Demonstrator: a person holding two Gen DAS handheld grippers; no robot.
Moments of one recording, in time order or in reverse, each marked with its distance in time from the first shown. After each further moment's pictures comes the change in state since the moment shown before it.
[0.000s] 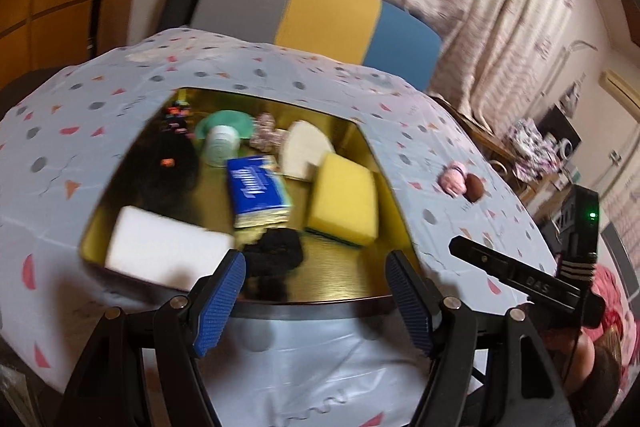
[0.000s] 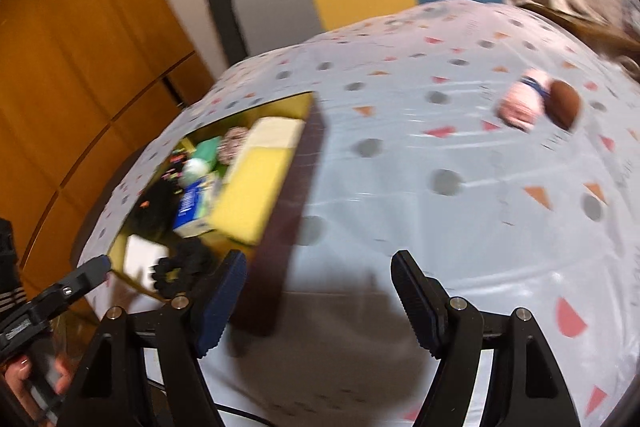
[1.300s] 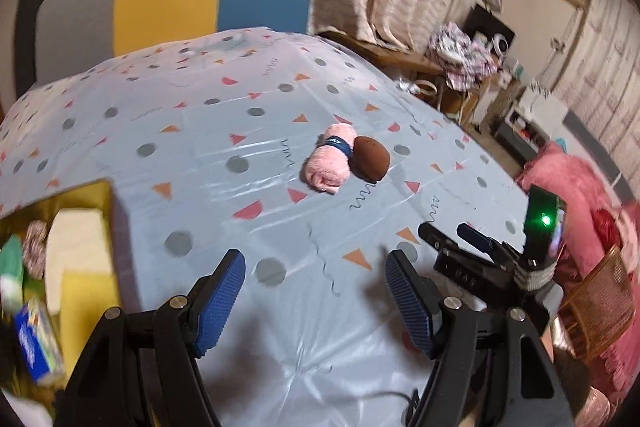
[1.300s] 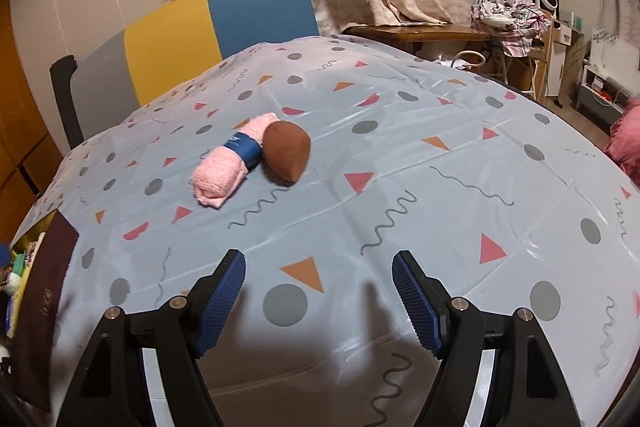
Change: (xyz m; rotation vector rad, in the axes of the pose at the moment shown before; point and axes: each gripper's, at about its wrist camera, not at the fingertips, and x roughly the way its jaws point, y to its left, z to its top) left arm 0.151 -0.225 0.069 0.370 0.193 -0.163; right arm -0.030 -0.216 0.036 0.200 -0.194 -0.477
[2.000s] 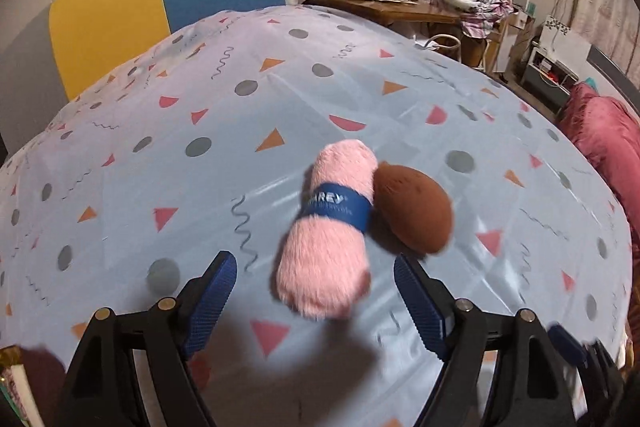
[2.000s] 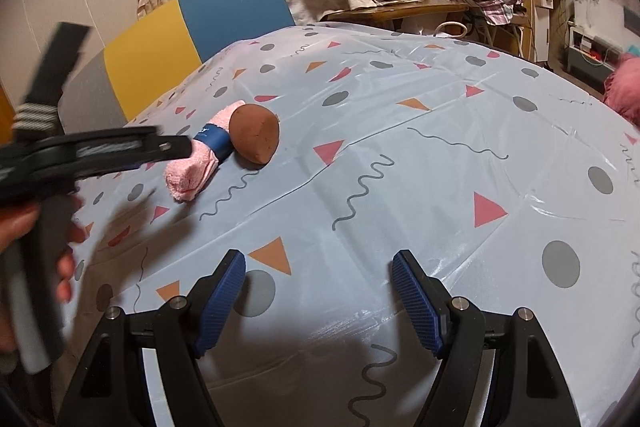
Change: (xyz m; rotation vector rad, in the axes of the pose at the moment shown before) left arm 0.187 -0.034 0.089 0.162 0.085 0.130; right arm 0.015 -0.026 -0.016 0.121 0.019 0.019
